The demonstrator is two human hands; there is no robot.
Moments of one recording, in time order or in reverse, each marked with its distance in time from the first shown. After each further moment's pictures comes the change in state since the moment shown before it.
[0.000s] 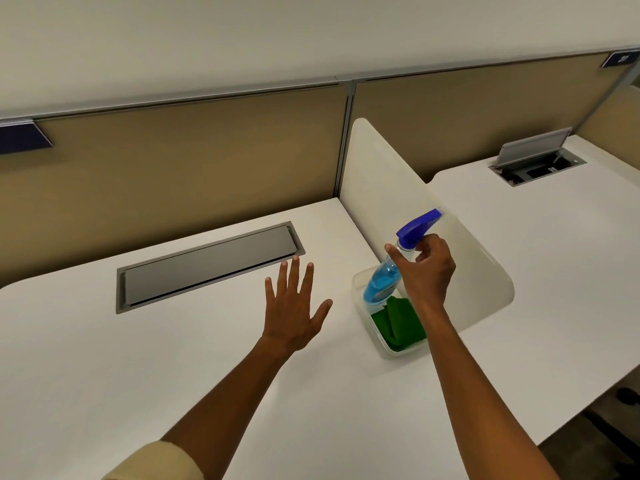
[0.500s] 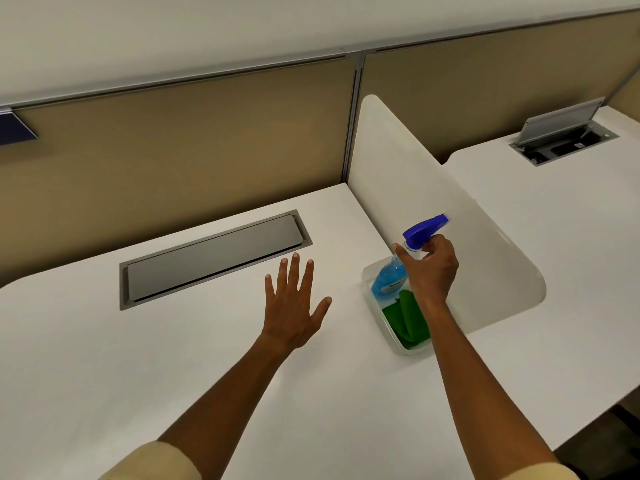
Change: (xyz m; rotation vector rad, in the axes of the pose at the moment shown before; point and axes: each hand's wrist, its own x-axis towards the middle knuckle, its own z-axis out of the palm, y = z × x) left_hand 0.014 -0.021 0.017 0.024 -0.053 -0.010; right_hand 0.014 0.048 0.046 -0.075 -0.010 0.128
